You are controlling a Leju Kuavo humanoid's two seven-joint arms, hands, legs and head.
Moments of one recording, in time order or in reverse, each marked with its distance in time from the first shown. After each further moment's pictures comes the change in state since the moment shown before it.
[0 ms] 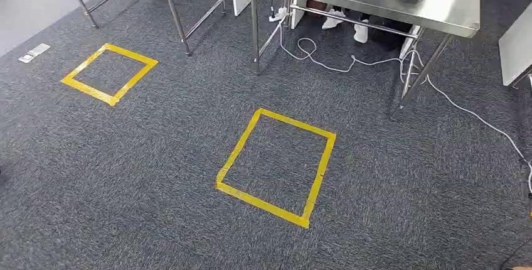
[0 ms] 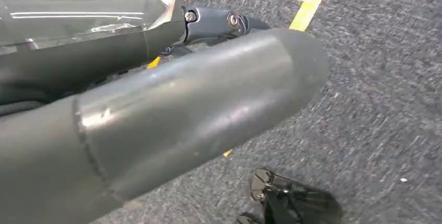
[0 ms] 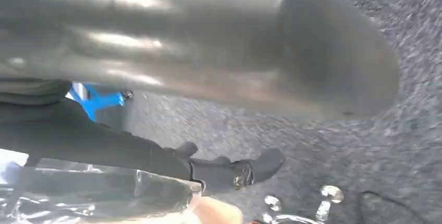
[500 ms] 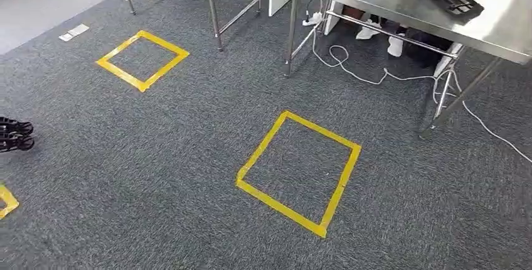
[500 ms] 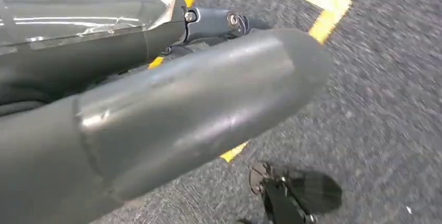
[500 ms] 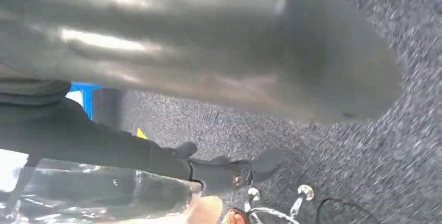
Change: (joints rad) left arm -0.007 -0.003 -0.015 0.001 -0.009 0.000 0.008; right arm -0.003 0.004 -0.001 0.000 0.004 0.000 0.006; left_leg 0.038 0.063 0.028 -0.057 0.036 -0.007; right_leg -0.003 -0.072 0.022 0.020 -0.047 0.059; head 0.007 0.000
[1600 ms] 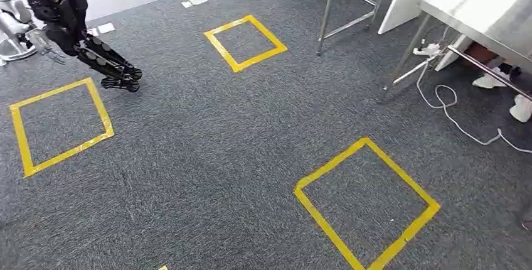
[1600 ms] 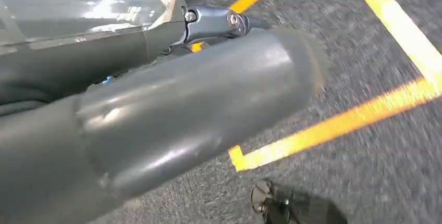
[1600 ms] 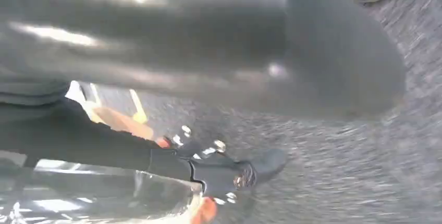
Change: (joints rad) left arm 0.004 -0.014 0.001 0.001 0.020 0.051 0.009; right arm -0.003 0.005 0.037 0.001 0.088 0.034 0.019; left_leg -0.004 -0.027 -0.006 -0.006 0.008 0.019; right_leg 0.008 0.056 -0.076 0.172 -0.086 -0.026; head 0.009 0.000
